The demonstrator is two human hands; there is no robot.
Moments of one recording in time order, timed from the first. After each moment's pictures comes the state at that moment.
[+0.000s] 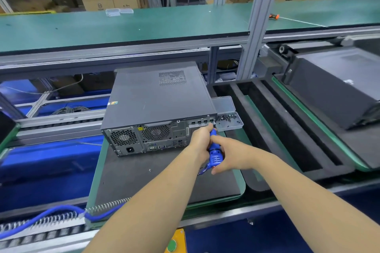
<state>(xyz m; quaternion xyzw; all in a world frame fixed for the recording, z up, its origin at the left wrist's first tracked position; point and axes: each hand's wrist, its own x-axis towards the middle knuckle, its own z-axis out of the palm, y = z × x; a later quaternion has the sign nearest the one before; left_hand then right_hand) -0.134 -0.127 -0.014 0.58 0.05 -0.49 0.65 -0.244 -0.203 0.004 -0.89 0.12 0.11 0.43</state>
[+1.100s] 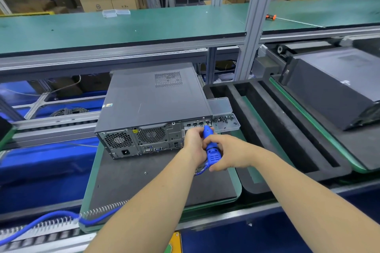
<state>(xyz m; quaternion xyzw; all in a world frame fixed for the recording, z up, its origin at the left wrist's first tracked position) -0.133 -0.135 -0.018 0.47 0.12 -0.50 0.71 -0.244 -0.220 0.010 -0.88 0.11 0.10 0.45</state>
